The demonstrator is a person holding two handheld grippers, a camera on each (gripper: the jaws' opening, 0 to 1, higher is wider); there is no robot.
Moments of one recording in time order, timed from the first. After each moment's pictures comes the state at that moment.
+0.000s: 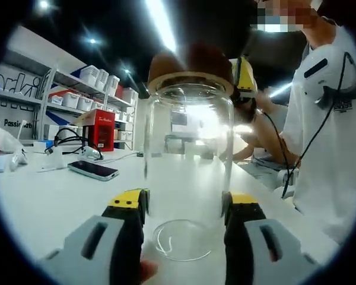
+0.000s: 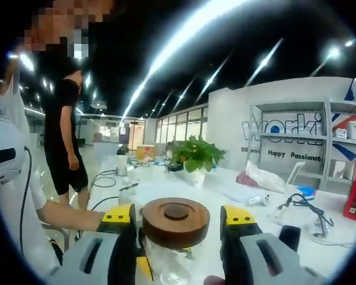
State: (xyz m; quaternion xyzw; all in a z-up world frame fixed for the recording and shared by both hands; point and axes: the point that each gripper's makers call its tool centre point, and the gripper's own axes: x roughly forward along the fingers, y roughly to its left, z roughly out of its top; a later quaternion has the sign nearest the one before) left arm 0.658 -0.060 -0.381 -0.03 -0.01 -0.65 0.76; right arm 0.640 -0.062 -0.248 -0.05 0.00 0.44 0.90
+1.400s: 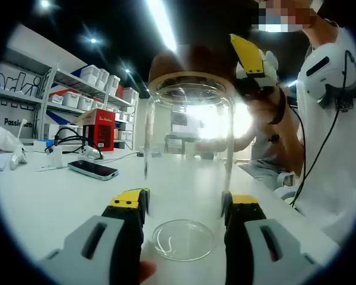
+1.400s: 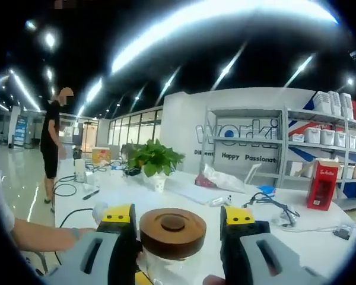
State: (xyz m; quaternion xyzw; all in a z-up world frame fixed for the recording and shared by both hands) left arm 0.658 -0.059 -0.381 -0.03 -0.01 -0.65 0.76; right arm 0.642 -0.067 -0.232 -0.04 -0.01 0.27 0.96
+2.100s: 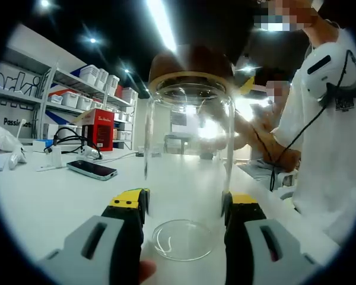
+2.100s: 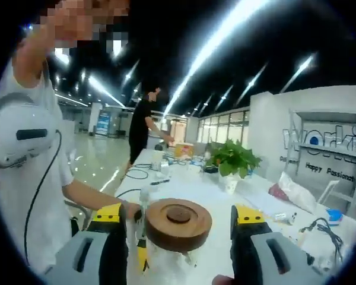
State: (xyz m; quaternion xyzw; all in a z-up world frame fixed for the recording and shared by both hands) left arm 0.655 -0.062 -0.381 -0.03 -0.01 -0.65 0.76; right arm 0.639 -0.059 -0.237 -0.08 -0.02 0.64 0.76
